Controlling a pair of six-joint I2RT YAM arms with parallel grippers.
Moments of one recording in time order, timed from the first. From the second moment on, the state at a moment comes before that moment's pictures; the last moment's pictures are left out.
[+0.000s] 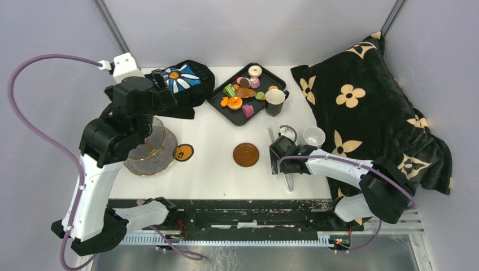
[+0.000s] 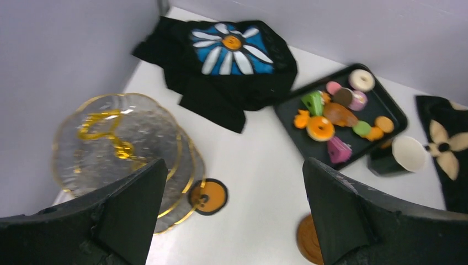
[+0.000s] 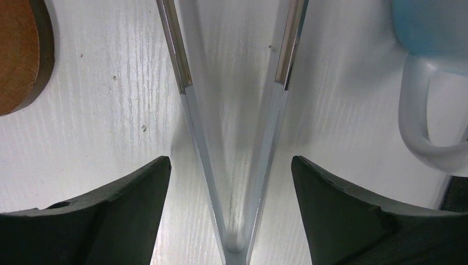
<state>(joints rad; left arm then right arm) -0.56 1.15 1.80 -1.11 -0.72 -0.48 0.80 1.40 0.70 -0.48 0.34 0.63</state>
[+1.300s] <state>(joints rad) 0.19 1.31 1.66 -1.05 -0.43 -0.37 0.80 1.36 0.69 -0.47 0.31 0.57</state>
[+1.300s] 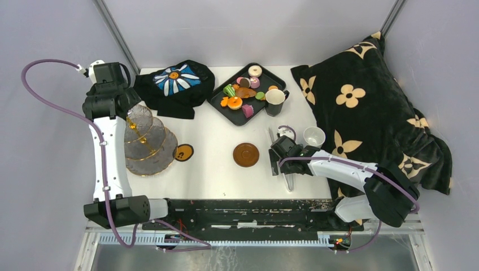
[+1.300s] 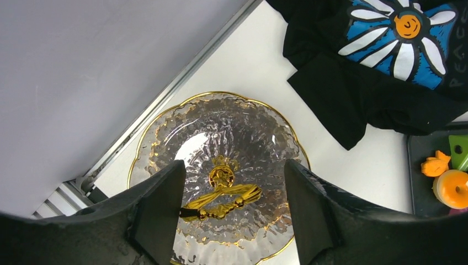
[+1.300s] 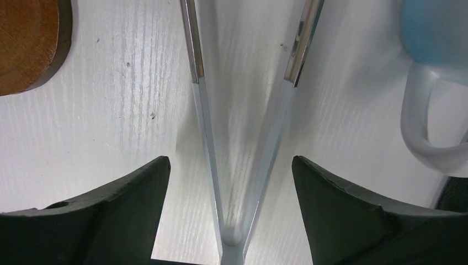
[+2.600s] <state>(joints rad) 0.17 1.17 1.44 -0.90 0.14 -0.39 0.80 1.41 0.69 -0.48 0.33 0.62</state>
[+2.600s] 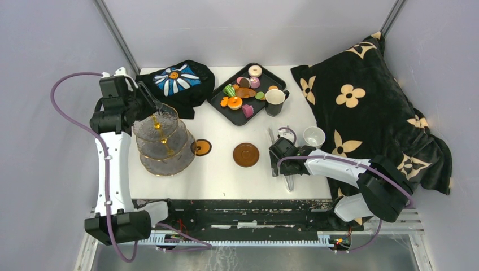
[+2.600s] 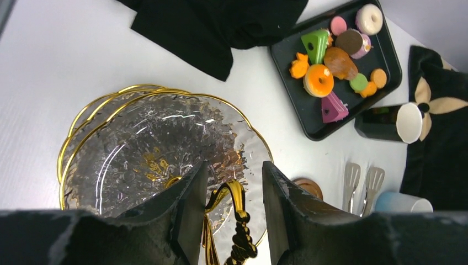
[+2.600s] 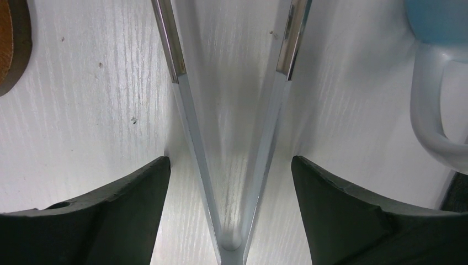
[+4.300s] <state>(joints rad) 0.09 1.03 1.57 -0.88 0.02 -0.43 0.80 1.28 1.13 -0.82 0.11 0.36</state>
